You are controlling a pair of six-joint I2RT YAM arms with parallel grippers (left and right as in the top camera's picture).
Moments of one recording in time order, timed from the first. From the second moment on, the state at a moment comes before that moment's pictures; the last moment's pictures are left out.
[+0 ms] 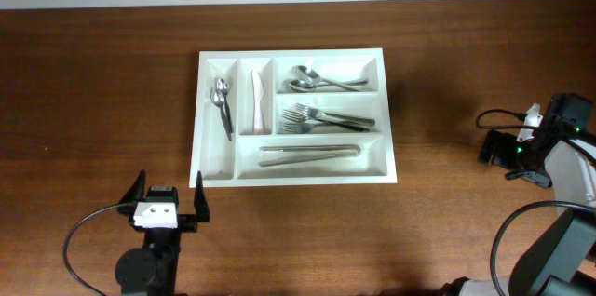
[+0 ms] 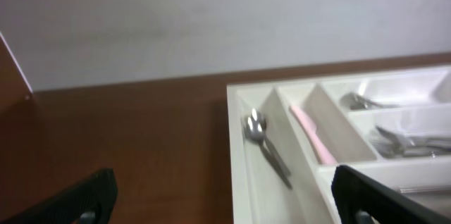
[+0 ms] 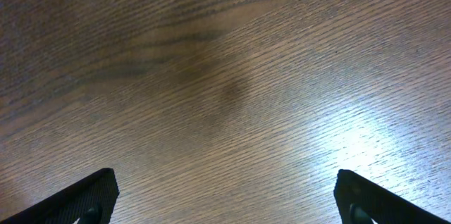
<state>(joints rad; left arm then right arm) 0.05 0.02 0.06 -0.11 0.05 0.08 -0.53 1.61 1.04 -0.74 -0.05 -0.07</state>
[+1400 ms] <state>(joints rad) 0.05 0.02 0.01 -0.08 0.01 0.08 -0.53 1.61 1.04 -0.74 -0.05 -0.07</state>
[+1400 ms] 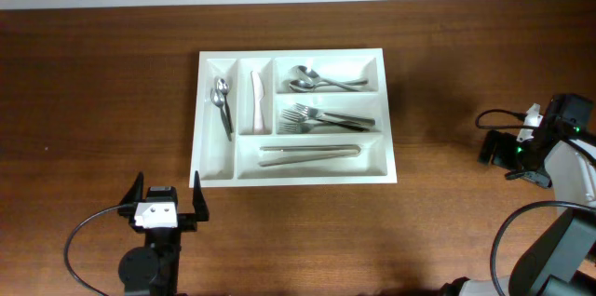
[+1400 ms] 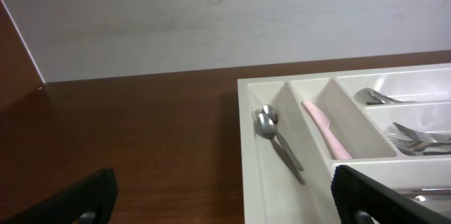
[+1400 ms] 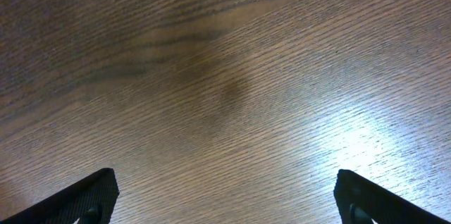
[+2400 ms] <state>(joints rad) 0.05 0.02 0.01 -0.08 0.01 0.08 -0.53 1.61 1.04 -0.74 -0.02 -0.09</state>
